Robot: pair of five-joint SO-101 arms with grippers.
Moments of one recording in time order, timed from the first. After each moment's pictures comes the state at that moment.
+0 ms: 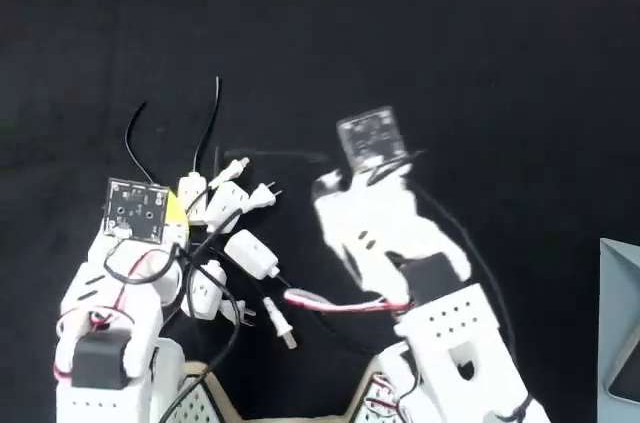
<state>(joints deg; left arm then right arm) -2.3 -103.7 78.1 61.8 -11.2 -20.9 -61.0 66.3 43.7 -1.1</state>
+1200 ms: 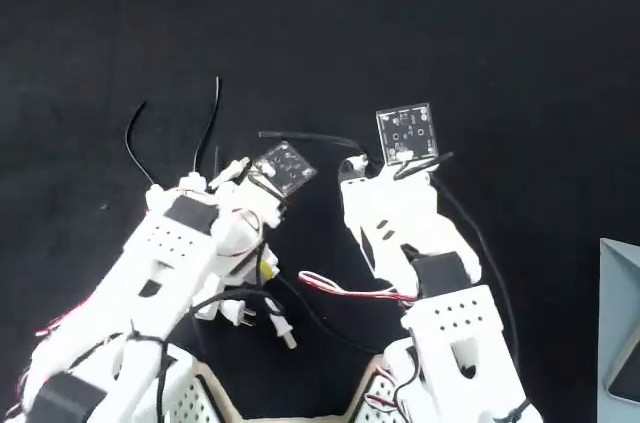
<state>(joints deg) 18.5 -30.2 53.8 59.2 -25.1 -14.0 -61.0 70.5 35.8 -1.1</state>
